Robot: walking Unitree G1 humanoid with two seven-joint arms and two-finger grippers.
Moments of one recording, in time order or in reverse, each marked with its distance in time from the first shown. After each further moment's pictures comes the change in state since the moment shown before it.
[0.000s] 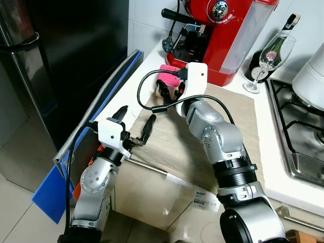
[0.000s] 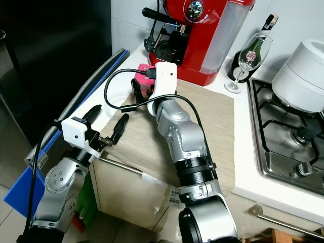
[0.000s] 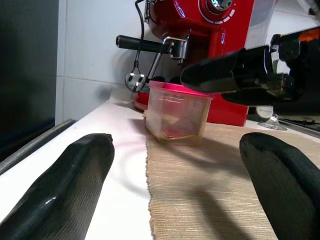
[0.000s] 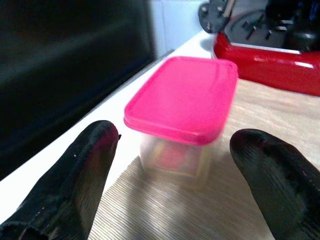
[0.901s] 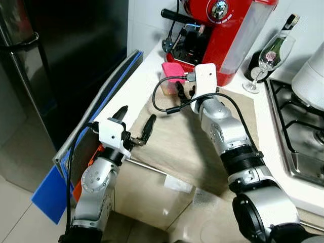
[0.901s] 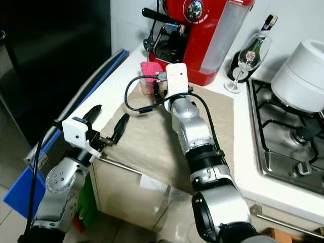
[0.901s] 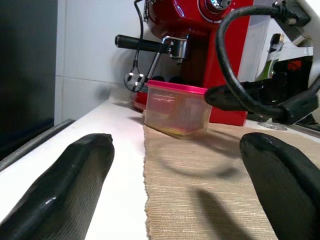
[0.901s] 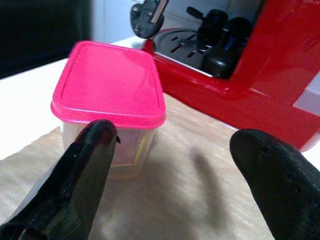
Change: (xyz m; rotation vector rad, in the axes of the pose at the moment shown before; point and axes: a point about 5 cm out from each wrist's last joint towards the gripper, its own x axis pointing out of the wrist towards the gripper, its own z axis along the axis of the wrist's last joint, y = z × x) left arm 0.001 -0.001 -0.001 0.003 0.000 0.005; right arm 0.018 -0.052 0.002 -0.322 -0.026 -0.207
